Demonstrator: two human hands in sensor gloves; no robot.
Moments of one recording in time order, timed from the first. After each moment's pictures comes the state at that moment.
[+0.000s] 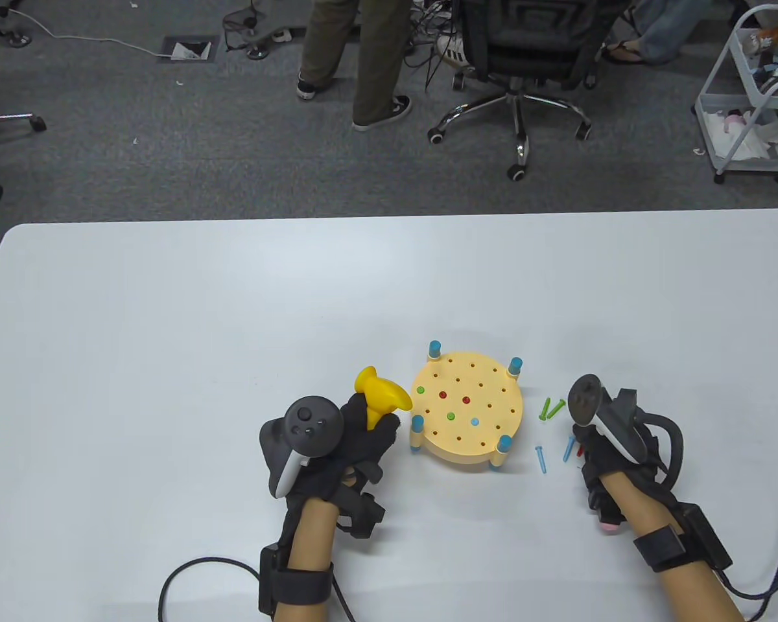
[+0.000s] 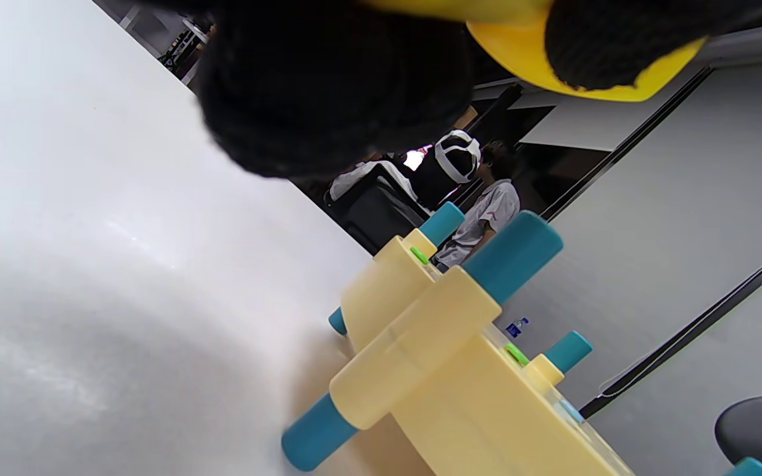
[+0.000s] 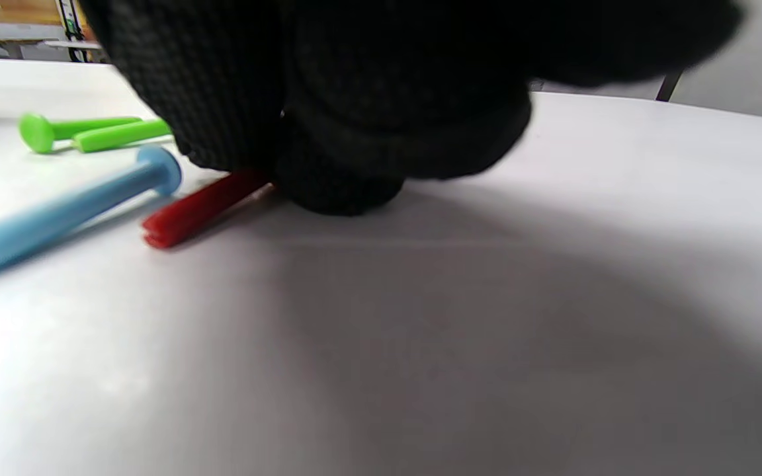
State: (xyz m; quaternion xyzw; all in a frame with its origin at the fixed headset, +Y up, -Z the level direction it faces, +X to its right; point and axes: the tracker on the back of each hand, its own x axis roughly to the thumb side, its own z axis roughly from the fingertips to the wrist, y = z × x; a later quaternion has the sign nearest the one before) left_hand -0.126 -0.733 -0.260 -0.05 -0.07 0.38 0.92; right_hand 0.263 -0.772 -0.281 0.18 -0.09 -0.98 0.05
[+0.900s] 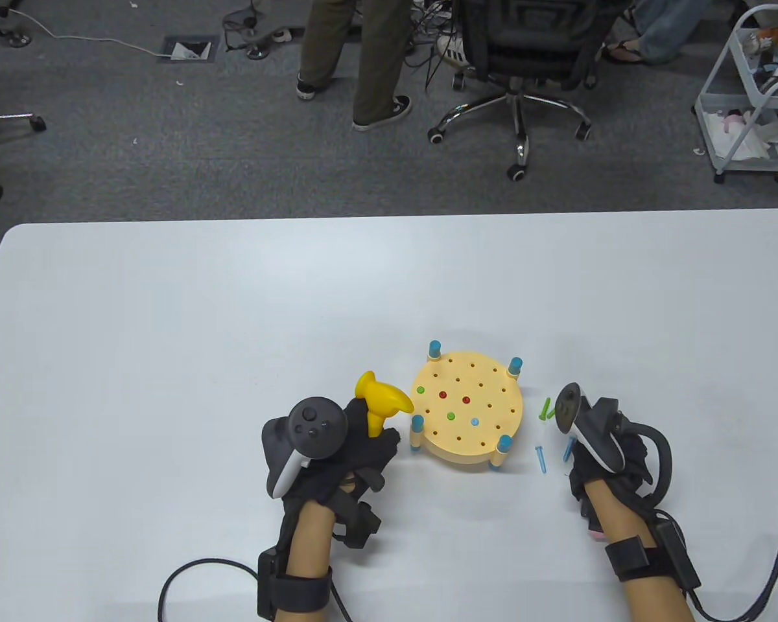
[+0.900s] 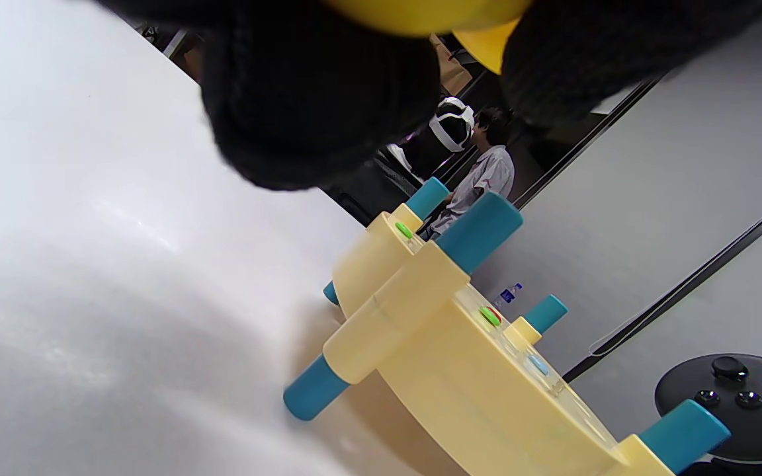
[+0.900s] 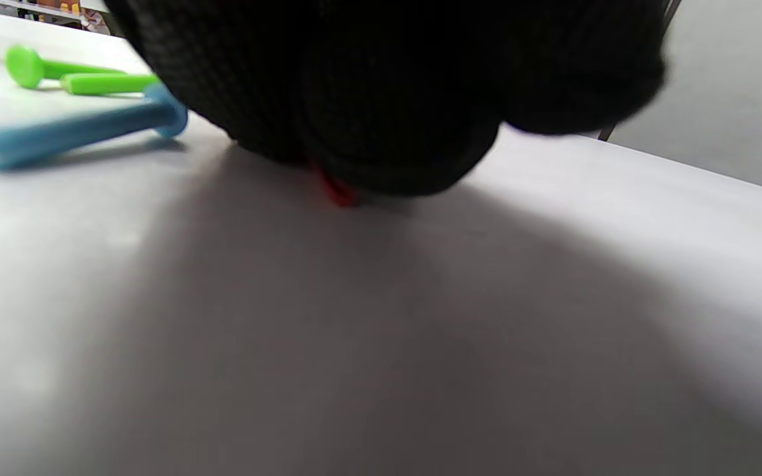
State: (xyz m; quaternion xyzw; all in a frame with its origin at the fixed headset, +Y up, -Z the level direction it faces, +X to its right) left_hand -0.124 -0.727 -0.254 -0.08 -0.09 0.37 0.92; right_hand 0.249 -0.779 -0.273 0.21 -0.08 -0.97 0.10
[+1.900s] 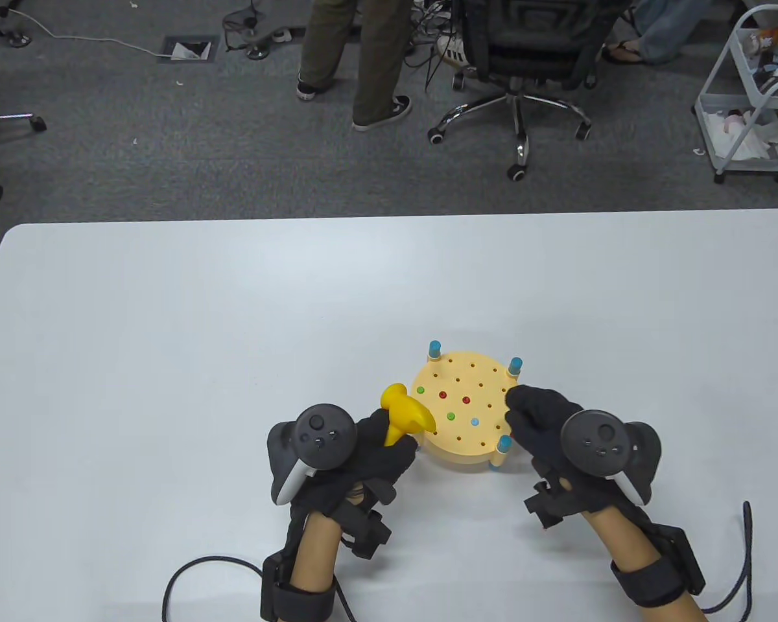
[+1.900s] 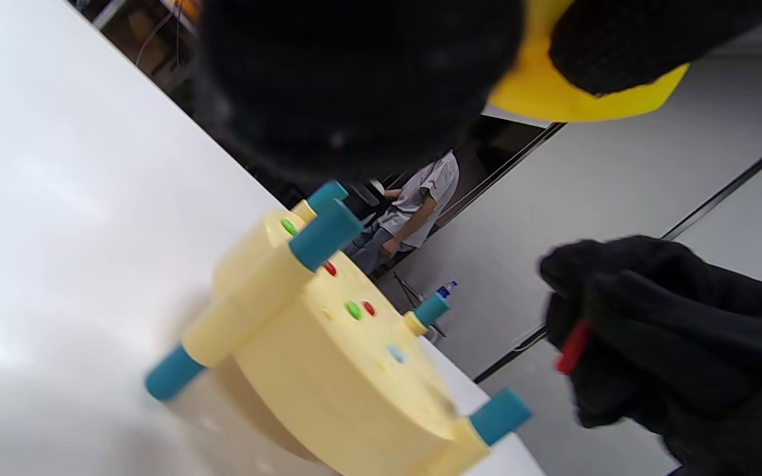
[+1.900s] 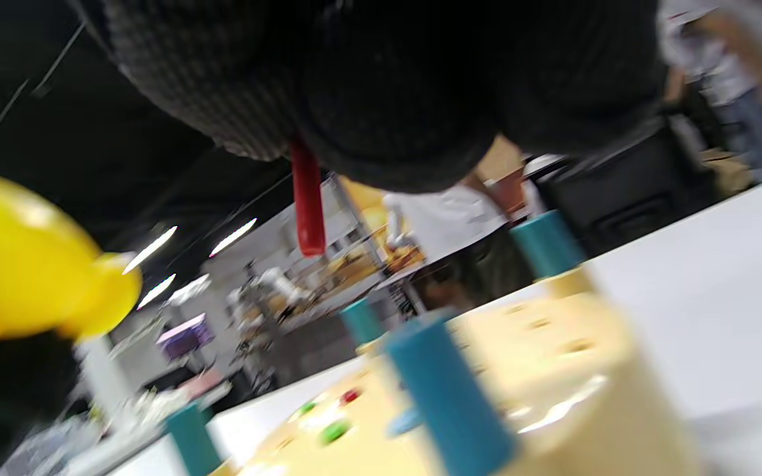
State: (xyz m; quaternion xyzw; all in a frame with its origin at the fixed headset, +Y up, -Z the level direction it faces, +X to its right) left_hand -0.110 -0.704 -0.240 -0.09 -0.15 0.43 0.88; right_hand 0.169 -0.669 -0.230 -0.12 0.12 -0.95 -0.26
